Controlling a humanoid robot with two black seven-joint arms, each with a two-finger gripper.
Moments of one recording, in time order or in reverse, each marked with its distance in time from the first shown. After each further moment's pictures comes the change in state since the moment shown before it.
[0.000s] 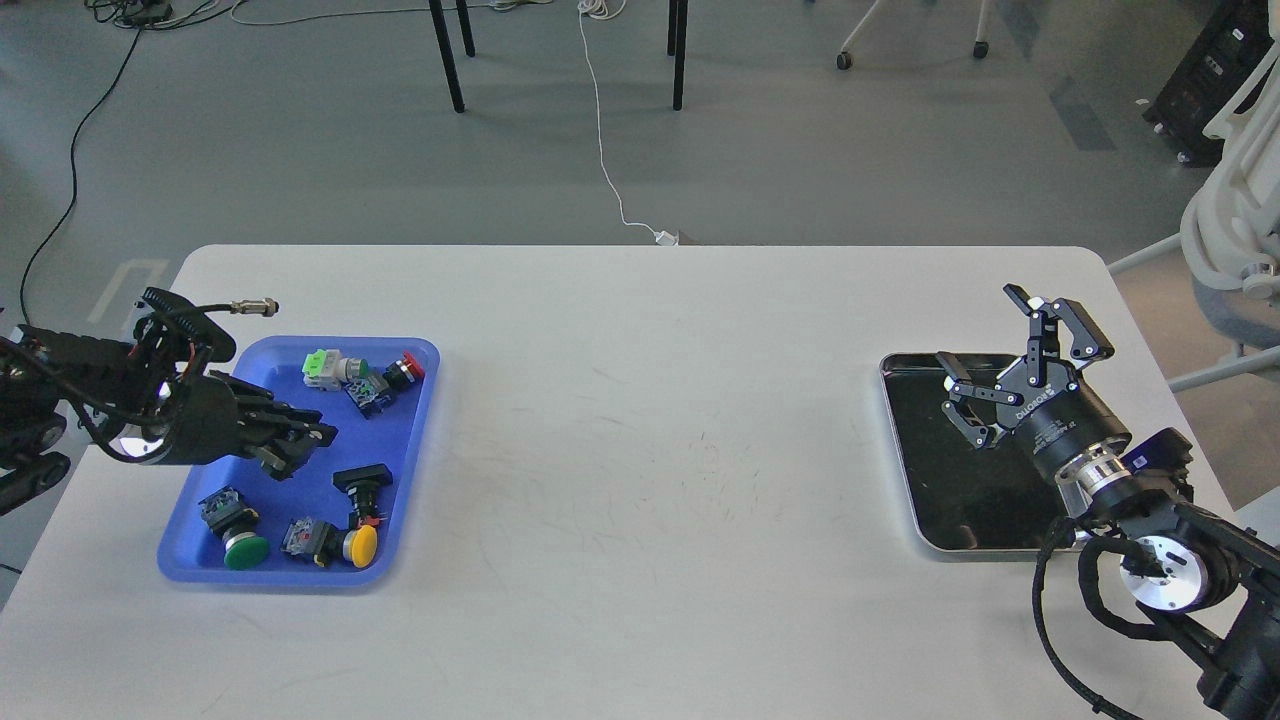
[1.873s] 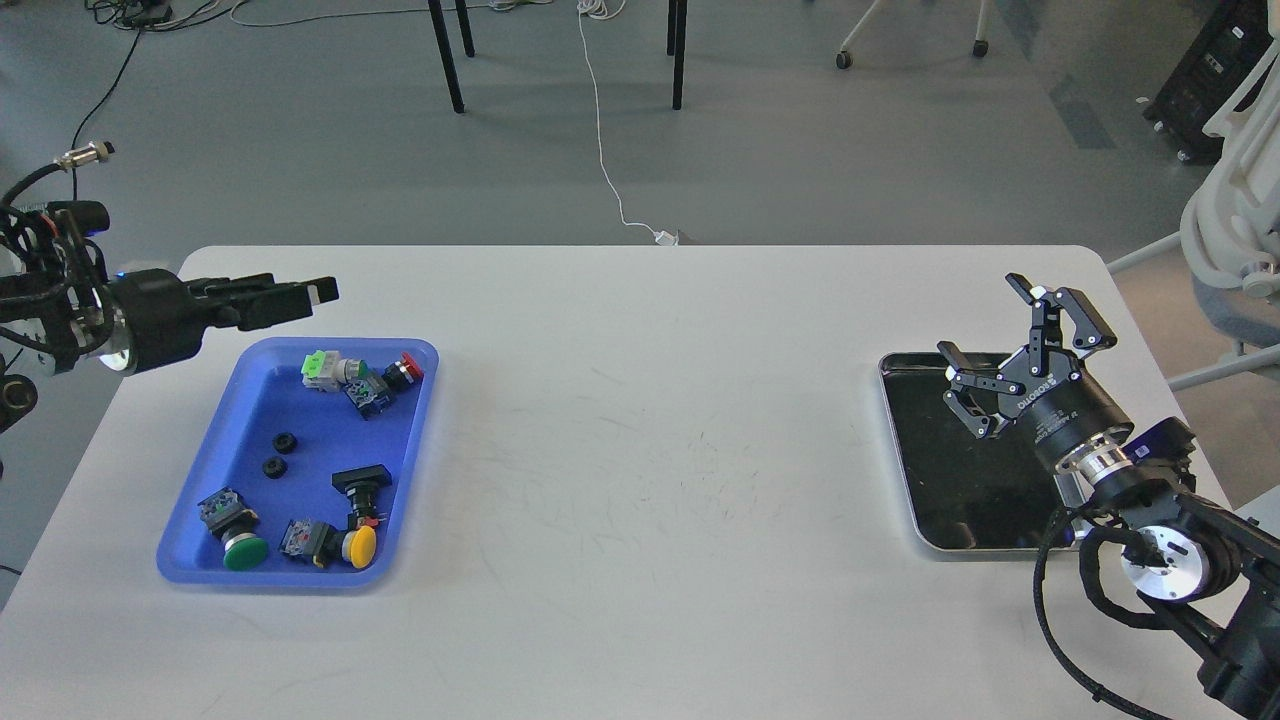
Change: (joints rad) left arm 0.108 -0.011 -0.351 0.081 -0.594 0.022 0.000; right arm 0.024 -0.002 0.001 -0.002 -0.003 -0.001 0.000
